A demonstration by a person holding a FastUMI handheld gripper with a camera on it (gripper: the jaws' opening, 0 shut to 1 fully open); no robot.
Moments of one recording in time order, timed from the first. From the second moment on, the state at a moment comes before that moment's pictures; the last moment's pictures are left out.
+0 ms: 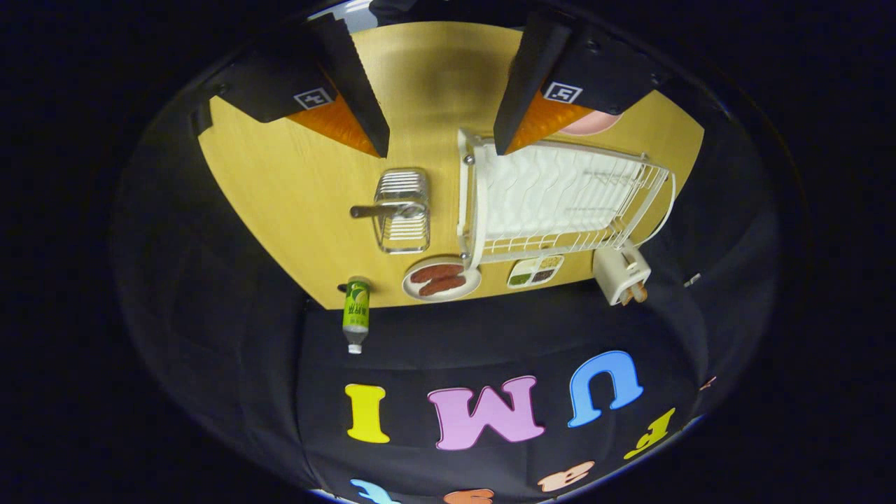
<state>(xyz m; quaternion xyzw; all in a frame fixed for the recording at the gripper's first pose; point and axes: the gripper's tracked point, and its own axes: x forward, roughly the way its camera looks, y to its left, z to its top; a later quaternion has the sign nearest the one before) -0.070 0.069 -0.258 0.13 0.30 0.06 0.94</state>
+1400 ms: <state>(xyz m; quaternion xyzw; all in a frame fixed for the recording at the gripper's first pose) 0.041 0.036 -0.295 0.10 0.23 0.02 0.97</state>
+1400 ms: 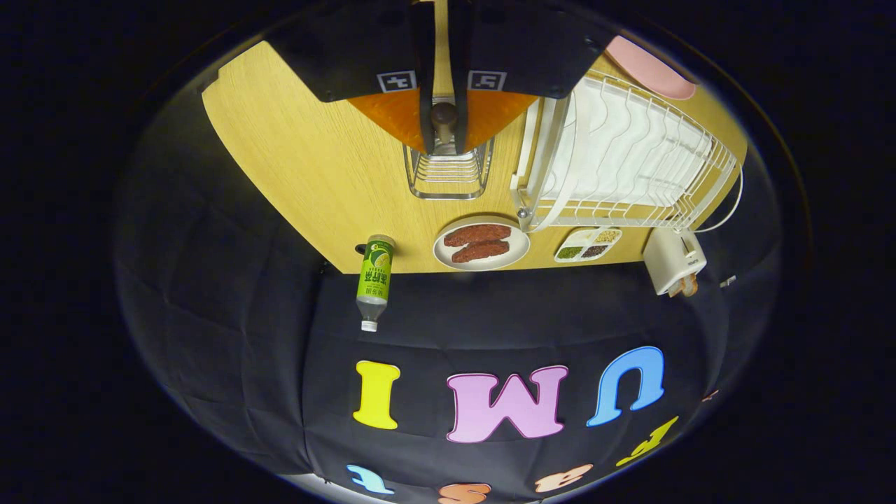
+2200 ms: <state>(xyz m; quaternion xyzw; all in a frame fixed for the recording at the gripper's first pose) 0.038 0.026 -0.191 0.09 0.19 0.07 0.98</state>
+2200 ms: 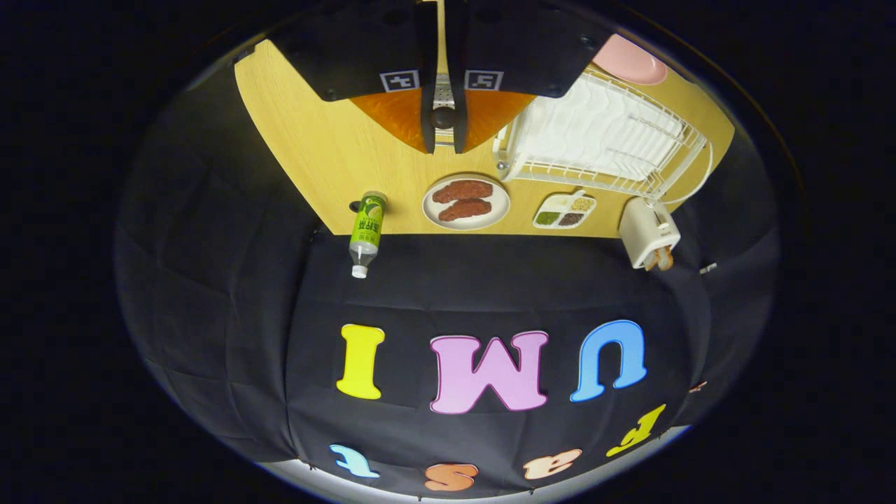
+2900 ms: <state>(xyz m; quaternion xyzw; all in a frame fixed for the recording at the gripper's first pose) -0.120 0.211 -0.138 0.09 0.21 0.37 0.90</state>
